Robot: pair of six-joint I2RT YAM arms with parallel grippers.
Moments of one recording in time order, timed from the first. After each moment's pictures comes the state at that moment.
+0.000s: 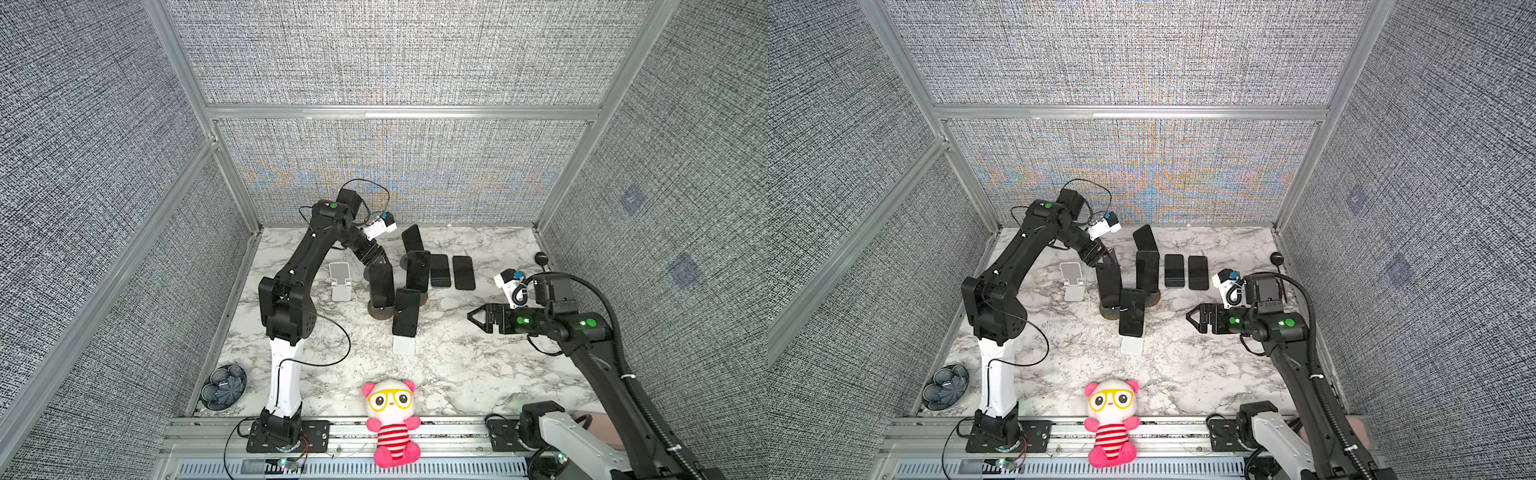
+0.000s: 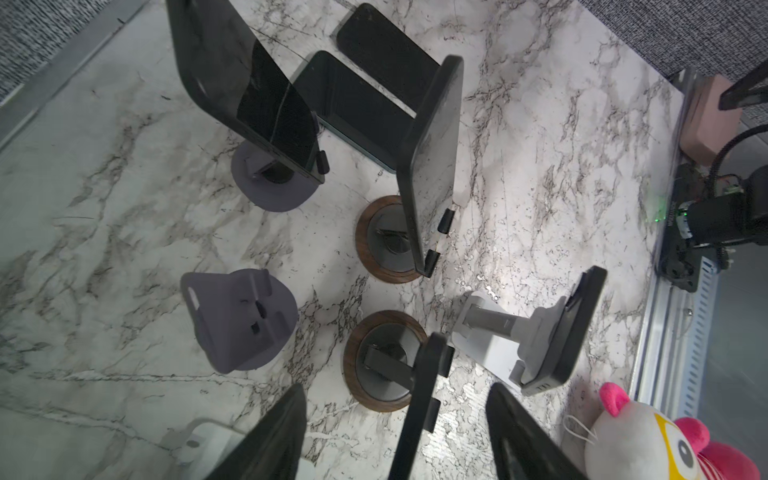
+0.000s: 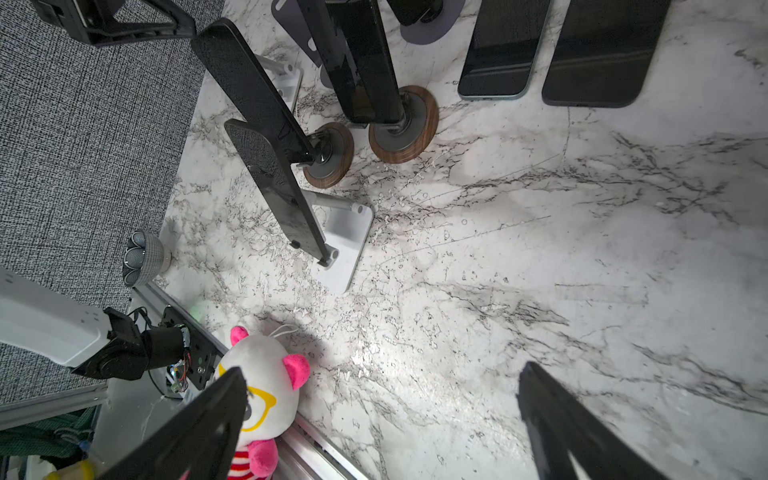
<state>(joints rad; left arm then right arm) -0.36 2.17 2.23 -1.32 0.64 0.62 0.13 0.93 0.93 -0.90 -0.53 0.16</state>
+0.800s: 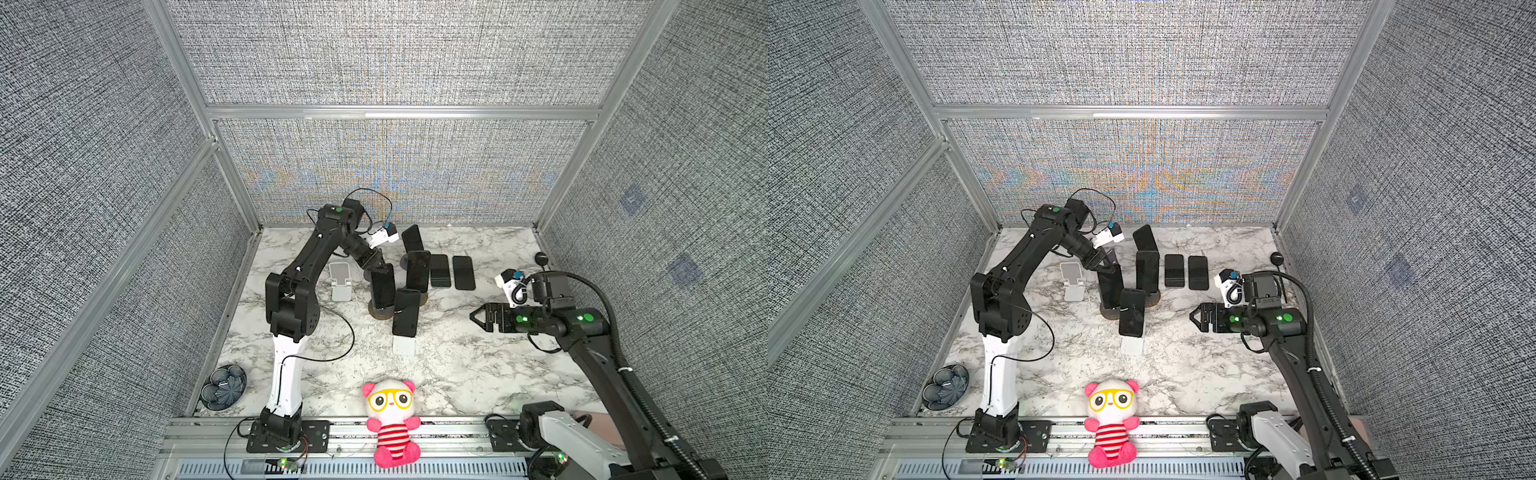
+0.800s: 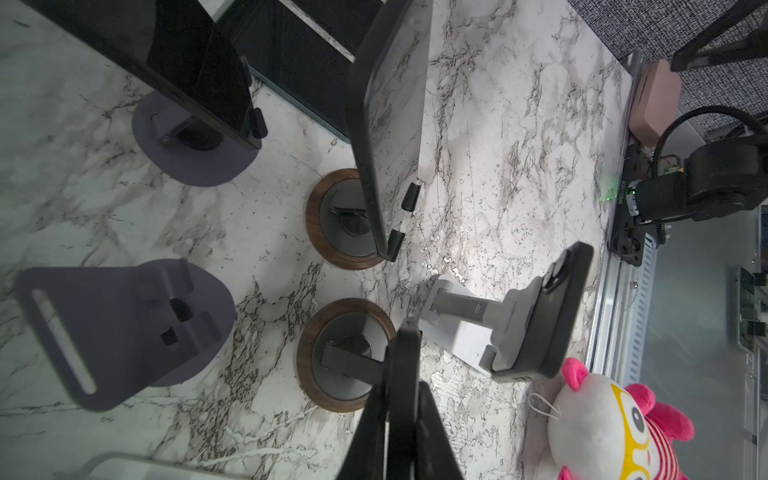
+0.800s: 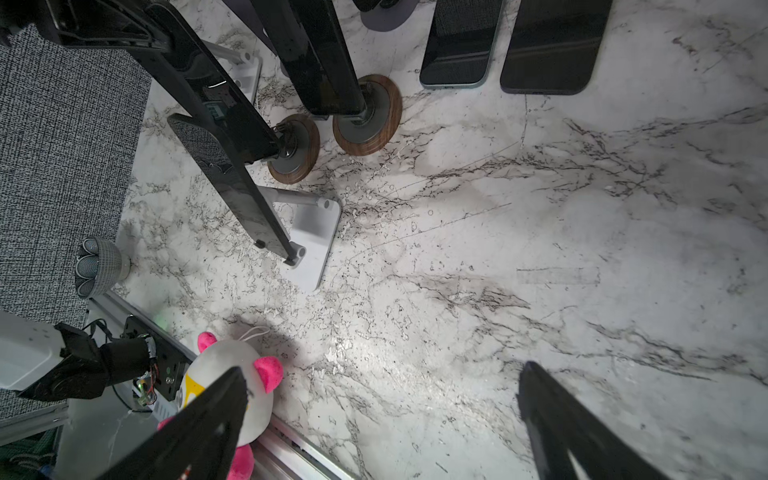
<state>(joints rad) -0.36 2.22 2.20 -1.38 0.70 0.66 0.13 0.97 0.94 -0.92 -0.45 0.15</state>
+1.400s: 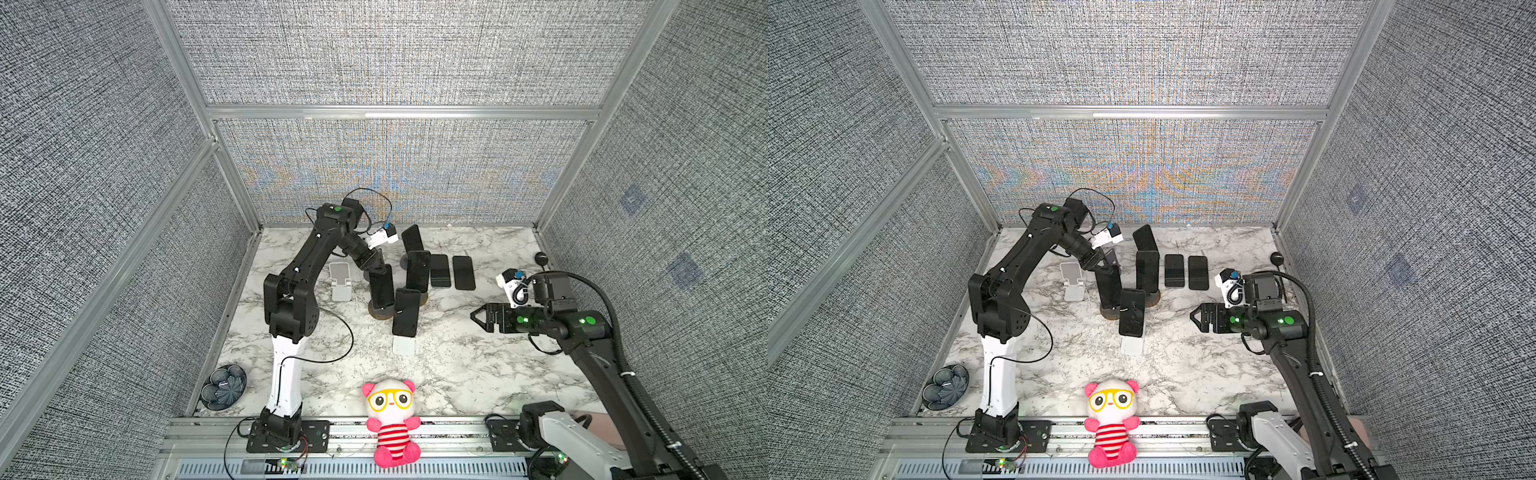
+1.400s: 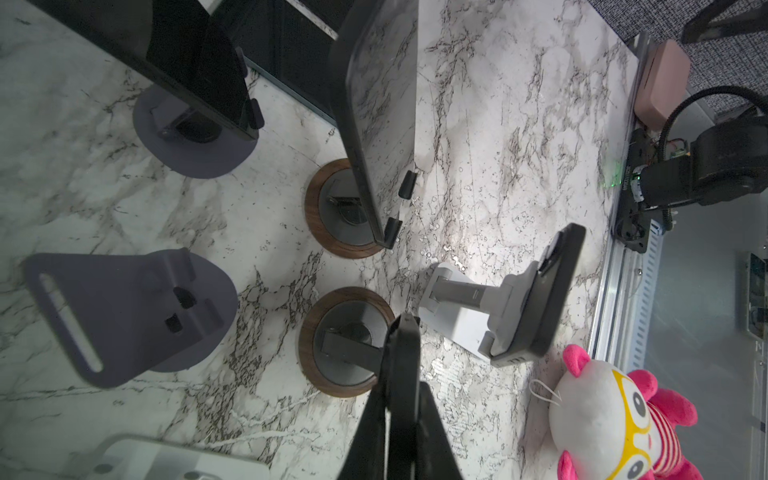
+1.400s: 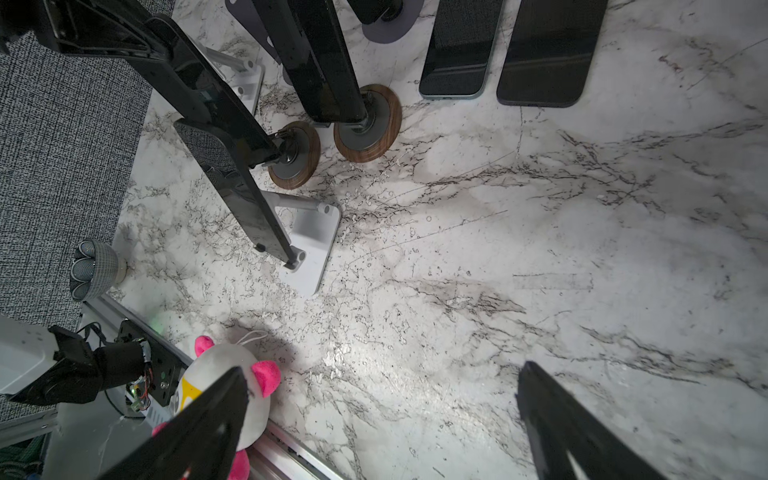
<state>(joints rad) -0.36 2.19 2.21 -1.42 0.68 0.69 0.15 0.94 0.94 -0.91 -0.43 0.15</state>
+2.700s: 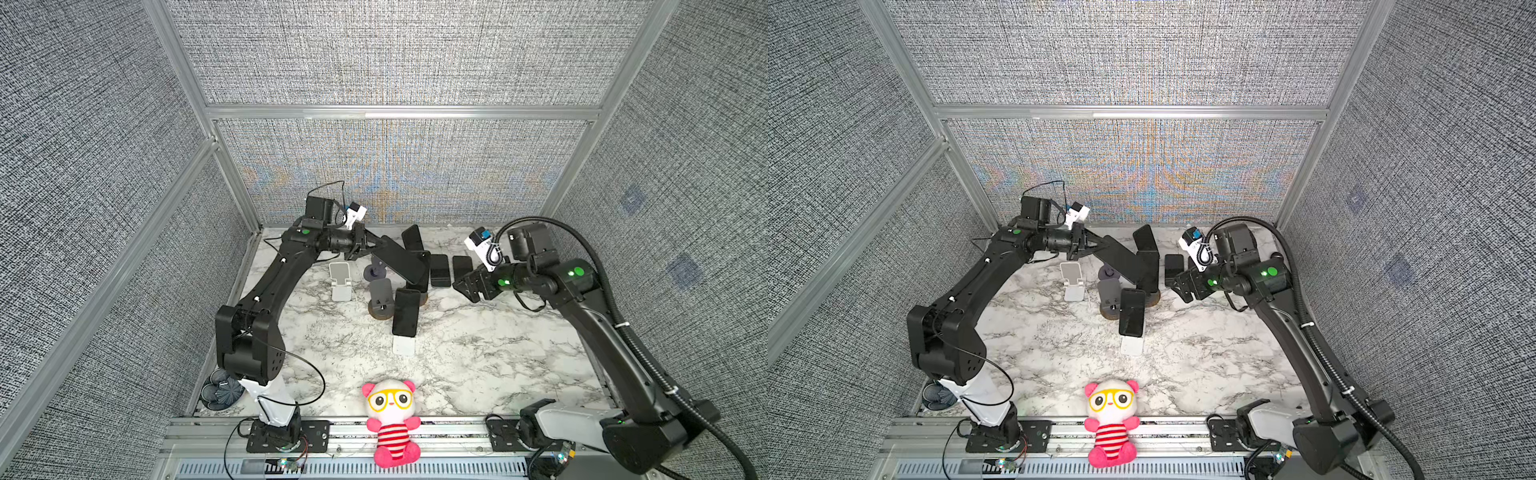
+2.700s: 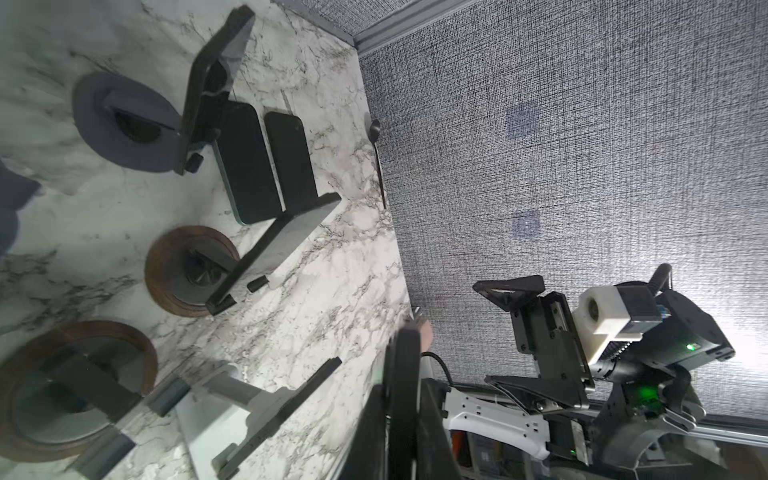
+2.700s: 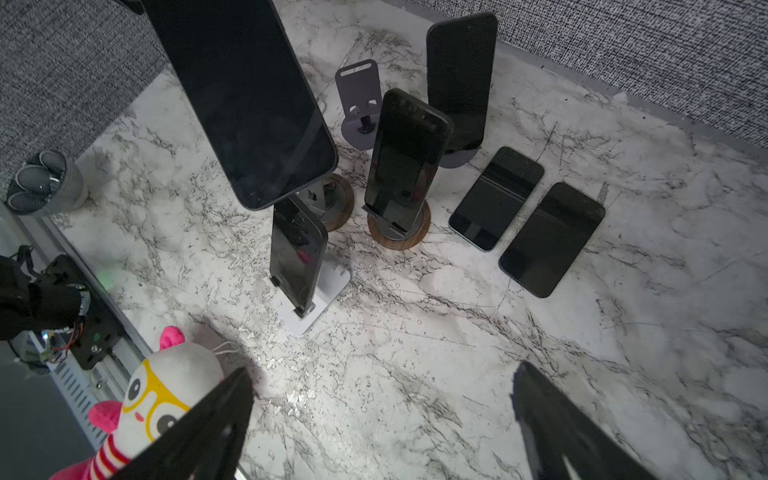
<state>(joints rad) -0.27 1.73 1.57 -0.52 1.07 -0.68 0.38 1.29 1.49 -1.04 -0.28 -0.16</state>
